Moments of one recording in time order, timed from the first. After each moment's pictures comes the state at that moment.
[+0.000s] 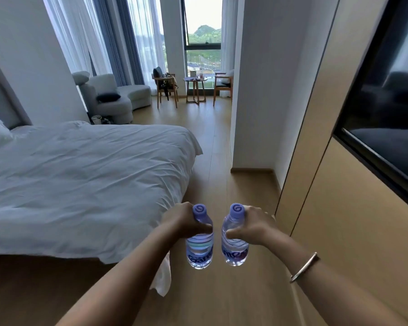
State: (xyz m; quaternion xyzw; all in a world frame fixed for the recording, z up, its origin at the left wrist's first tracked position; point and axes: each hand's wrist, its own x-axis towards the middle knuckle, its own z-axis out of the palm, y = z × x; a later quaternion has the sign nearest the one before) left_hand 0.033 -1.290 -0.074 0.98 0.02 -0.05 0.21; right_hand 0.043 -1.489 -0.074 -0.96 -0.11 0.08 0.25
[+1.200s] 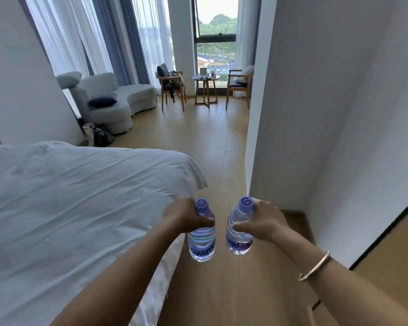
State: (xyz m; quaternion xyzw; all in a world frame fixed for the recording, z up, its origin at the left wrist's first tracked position) left_hand 0.665 -1.231 -0.060 0.98 0.05 -0.03 0.19; right_hand 0.683 -1.438 -0.060 -0.96 -0.14 0.06 0.25
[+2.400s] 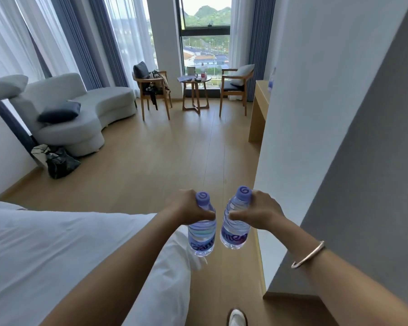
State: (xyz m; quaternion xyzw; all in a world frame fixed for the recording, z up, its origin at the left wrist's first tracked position) left_hand 1.351 -1.082 -0.082 0.98 0.01 -0.03 0.21; right_hand 1.355 -1.284 -0.073 -0.95 -0.10 0.07 0.30
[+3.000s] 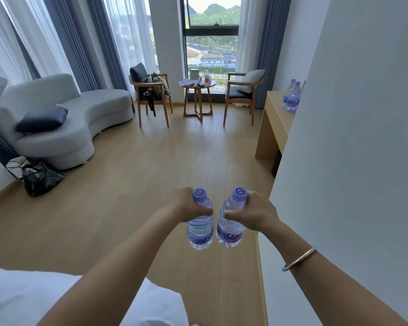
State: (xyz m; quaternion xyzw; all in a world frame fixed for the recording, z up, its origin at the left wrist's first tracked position) left_hand 1.695 -1.057 -0.065 0.97 0.07 -0.03 0.22; right_hand 1.706 -1.252 -0.069 -0.94 -0.12 0.06 0.30
